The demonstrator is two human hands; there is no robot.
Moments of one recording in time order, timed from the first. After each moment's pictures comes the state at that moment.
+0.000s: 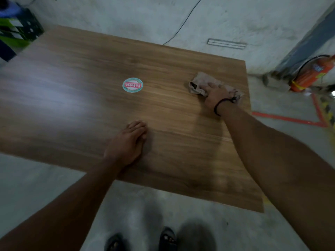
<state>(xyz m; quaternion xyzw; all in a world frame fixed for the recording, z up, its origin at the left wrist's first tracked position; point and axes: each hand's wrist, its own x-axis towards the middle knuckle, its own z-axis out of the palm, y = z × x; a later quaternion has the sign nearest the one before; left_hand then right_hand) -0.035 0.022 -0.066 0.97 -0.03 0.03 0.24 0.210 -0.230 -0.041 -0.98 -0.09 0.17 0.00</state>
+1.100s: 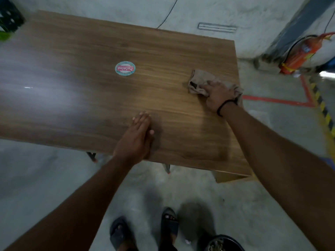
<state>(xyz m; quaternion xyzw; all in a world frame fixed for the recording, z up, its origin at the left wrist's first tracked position) -0.083 -0.021 -0.075 0.96 -0.06 0.04 0.29 0.122 -0.273 -0.045 -0.98 -0.14 0.13 -0.01</state>
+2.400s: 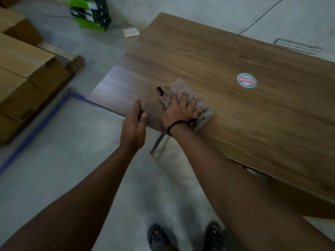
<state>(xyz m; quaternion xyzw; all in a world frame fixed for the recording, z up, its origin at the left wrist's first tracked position) -0.184 0.334 -0.087 0.83 0.23 0.19 0.47 -0.077 0.239 -0.061 -0.98 -0.11 0.13 0.08</state>
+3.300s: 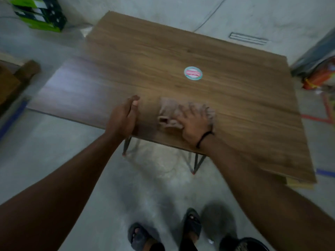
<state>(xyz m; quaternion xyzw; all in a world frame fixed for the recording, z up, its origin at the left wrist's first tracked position) -0.123 0.227 -0.029 0.89 0.14 0.07 0.43 -0.050 0.005 -0.038 -0.94 -0.30 0.15 -0.04</state>
